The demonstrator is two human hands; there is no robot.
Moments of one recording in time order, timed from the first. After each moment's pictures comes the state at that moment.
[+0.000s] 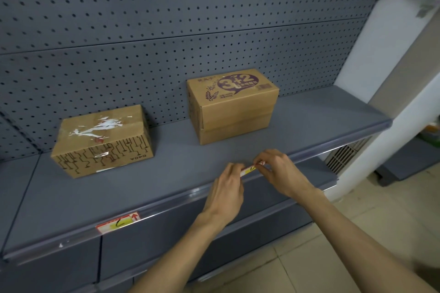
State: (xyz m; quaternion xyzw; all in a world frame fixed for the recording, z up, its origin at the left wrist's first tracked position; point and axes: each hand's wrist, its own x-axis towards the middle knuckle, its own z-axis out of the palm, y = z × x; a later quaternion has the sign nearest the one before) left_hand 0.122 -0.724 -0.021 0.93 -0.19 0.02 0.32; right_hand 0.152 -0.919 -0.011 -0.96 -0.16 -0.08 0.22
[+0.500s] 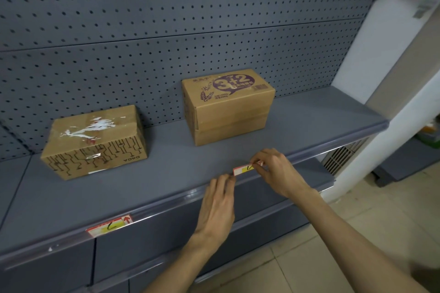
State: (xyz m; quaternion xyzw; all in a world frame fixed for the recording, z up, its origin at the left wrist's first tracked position) left_hand 0.102 -0.722 -0.052 0.96 -0.20 0.07 0.20; right_hand 0.159 -0.926 -0.015 -0.96 -0.15 -0.10 0.22
